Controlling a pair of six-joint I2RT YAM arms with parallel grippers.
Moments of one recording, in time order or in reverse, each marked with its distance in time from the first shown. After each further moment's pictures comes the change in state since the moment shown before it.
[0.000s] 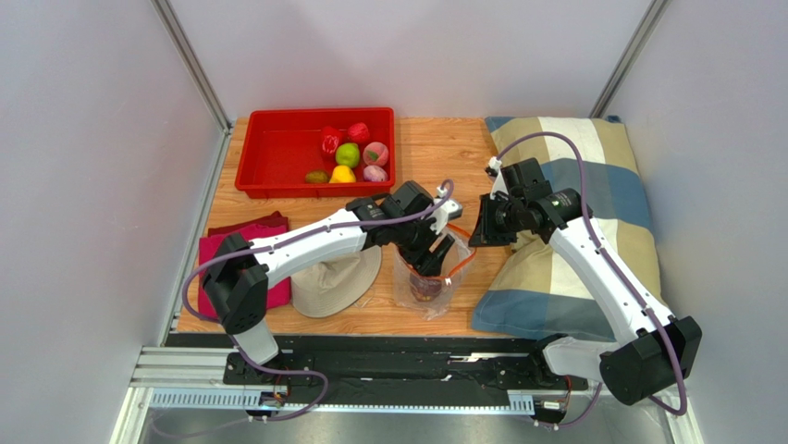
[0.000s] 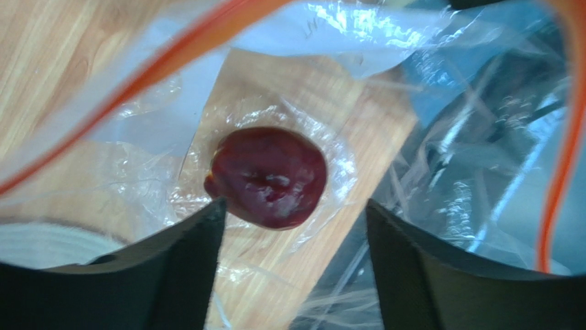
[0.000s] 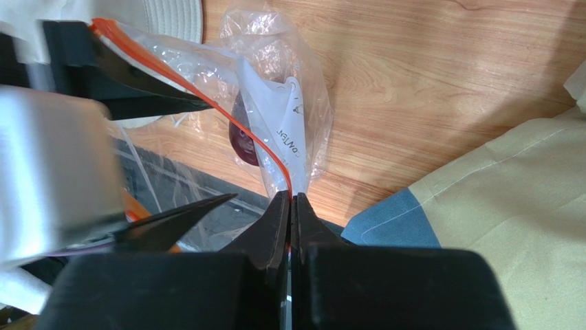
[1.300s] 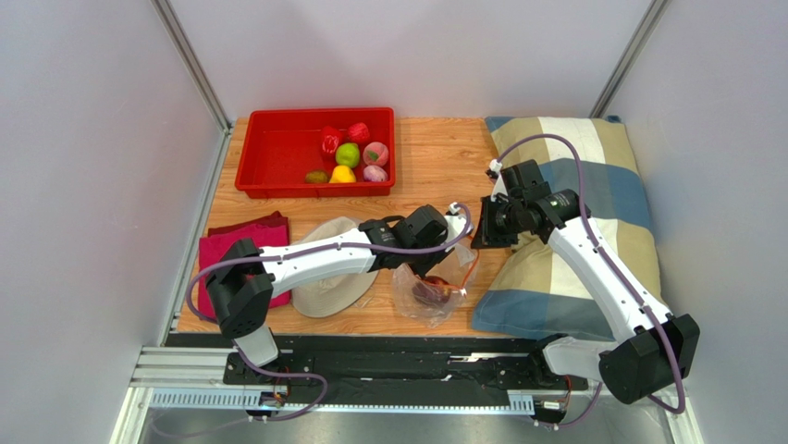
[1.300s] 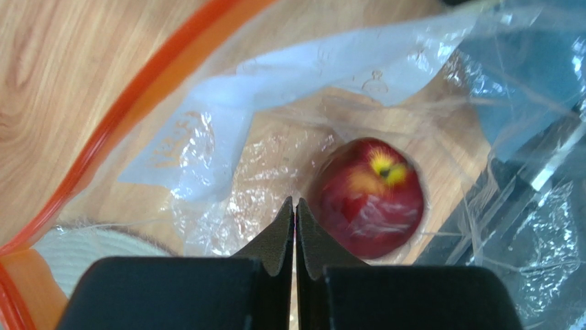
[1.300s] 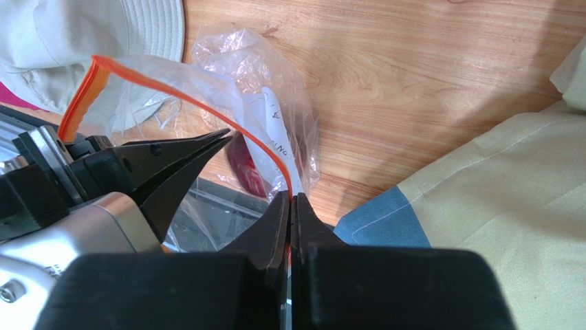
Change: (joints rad) left arm -0.134 0.014 -0.071 0.136 -0.323 0.087; right arm -0.006 0.005 -0.021 0.001 0.018 -0.007
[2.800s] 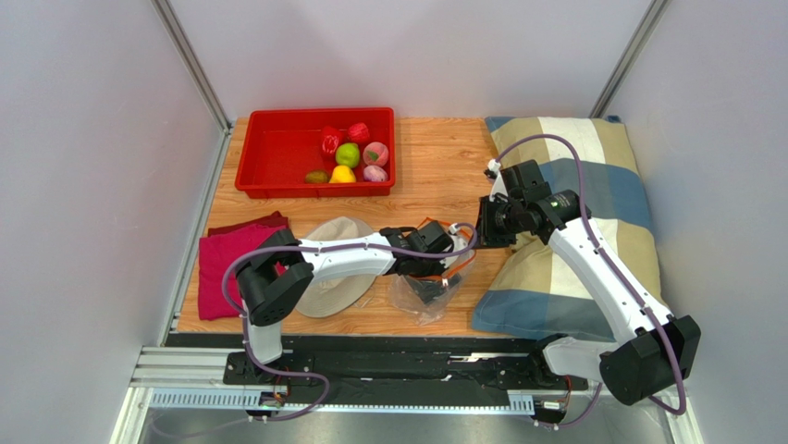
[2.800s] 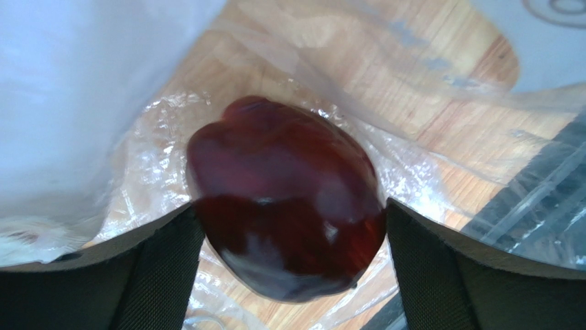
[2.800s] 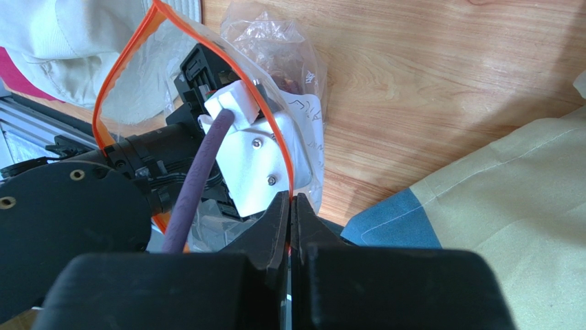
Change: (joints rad) left arm 0.000 0.157 -0.039 -0.047 0.056 -0.042; right arm 0.005 -0.006 0.000 0.009 -0.037 0.000
